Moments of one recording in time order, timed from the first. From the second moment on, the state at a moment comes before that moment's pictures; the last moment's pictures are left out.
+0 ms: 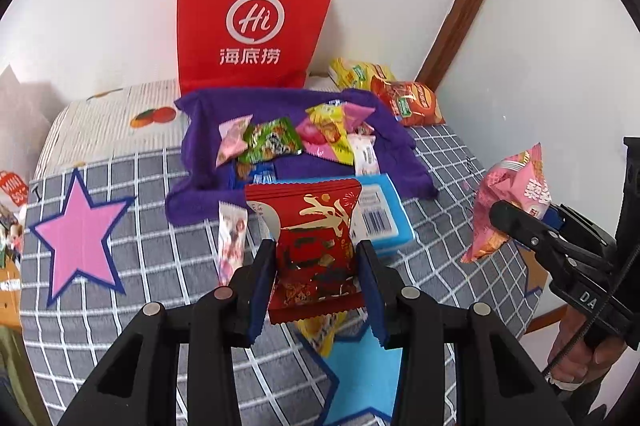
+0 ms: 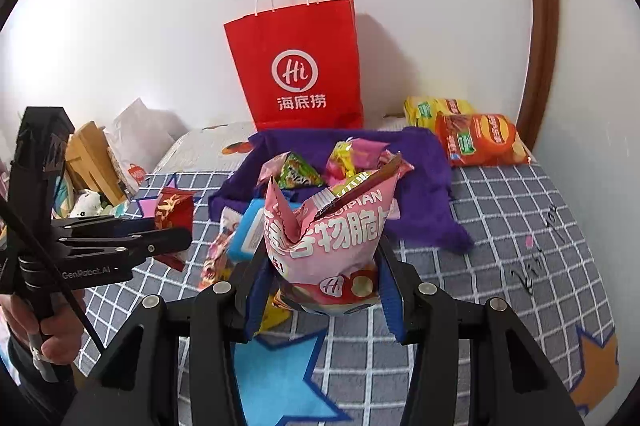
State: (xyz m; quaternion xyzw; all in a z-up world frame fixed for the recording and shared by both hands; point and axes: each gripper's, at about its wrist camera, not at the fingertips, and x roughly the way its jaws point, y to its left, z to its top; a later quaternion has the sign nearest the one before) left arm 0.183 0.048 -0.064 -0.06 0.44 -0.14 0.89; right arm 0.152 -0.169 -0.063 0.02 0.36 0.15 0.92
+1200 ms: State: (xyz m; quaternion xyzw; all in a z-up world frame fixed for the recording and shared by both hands) left arm 0.350 0.064 -0.081 -0.07 0.45 -0.11 0.89; right arm 0.339 -0.187 -0.105 0.02 0.42 0.11 0.90
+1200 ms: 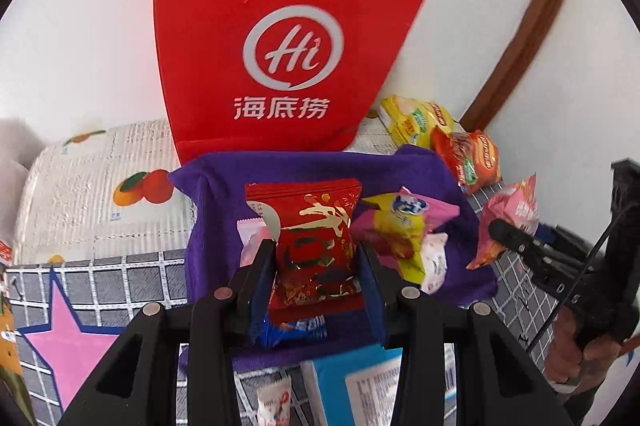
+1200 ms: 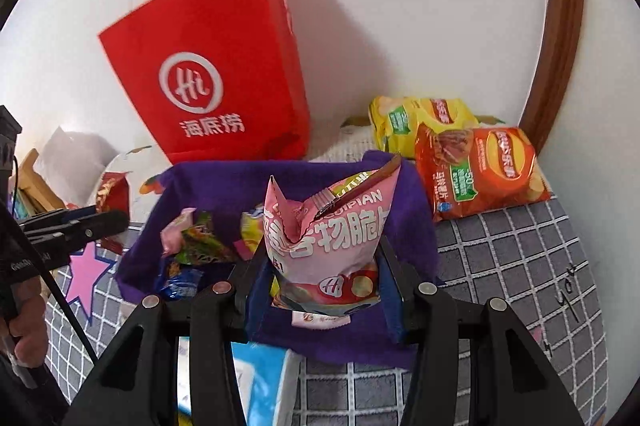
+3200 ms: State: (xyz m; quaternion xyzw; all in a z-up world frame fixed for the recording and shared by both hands) left arm 0.361 0.065 -0.119 -0.08 0.48 -0.10 0.87; right arm 0.345 -0.167 -0.133 -0.01 0.41 0.11 0.91
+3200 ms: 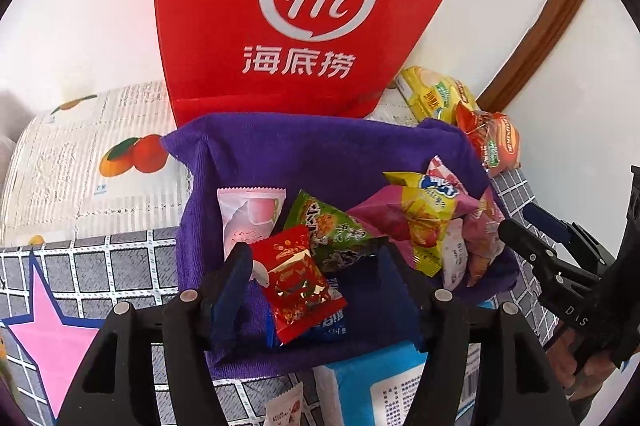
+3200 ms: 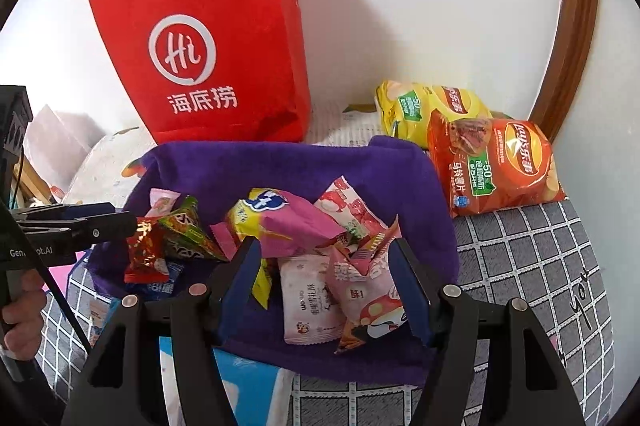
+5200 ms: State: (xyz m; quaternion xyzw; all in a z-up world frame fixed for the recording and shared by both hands) left arm 0.181 0.162 -0.136 -0.09 0.49 -0.08 0.86; right arm 0.173 -0.044 -0.197 -0.02 0.48 0.15 0.86
